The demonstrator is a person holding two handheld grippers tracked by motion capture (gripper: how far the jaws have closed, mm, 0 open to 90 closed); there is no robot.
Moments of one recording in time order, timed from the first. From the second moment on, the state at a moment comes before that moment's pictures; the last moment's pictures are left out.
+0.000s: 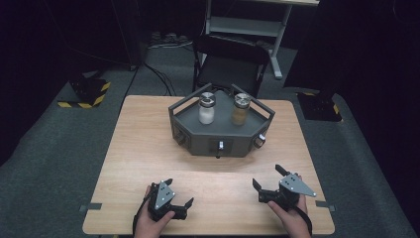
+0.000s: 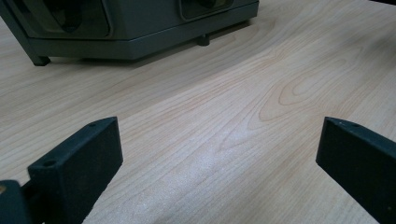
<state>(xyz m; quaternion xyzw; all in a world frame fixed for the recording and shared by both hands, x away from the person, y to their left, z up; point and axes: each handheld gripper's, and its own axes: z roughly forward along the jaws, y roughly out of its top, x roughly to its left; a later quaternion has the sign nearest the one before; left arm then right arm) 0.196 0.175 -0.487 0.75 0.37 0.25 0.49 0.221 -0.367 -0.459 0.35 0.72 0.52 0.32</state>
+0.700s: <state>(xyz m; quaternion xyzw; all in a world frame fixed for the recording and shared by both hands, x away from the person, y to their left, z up) 0.192 0.170 -0.485 0.76 0.36 0.26 0.47 0.216 -0.366 -0.471 0.35 0.77 0.44 0.30</state>
